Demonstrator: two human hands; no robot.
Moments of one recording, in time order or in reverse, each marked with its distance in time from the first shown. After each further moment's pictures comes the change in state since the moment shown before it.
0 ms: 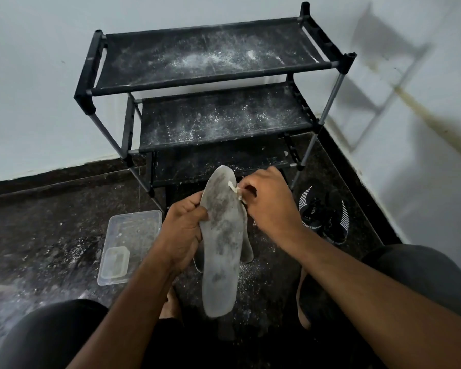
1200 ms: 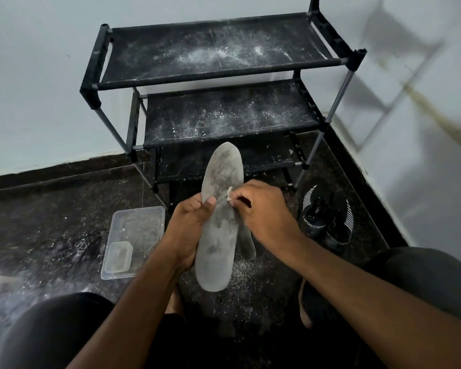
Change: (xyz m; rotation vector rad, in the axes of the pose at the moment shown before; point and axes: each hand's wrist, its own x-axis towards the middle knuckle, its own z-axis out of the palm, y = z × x) left_hand 0.001 -0.005 -0.001 -0.010 0.045 -0.034; right_hand -0.015 -0.012 0.013 0.158 -0.080 -0.040
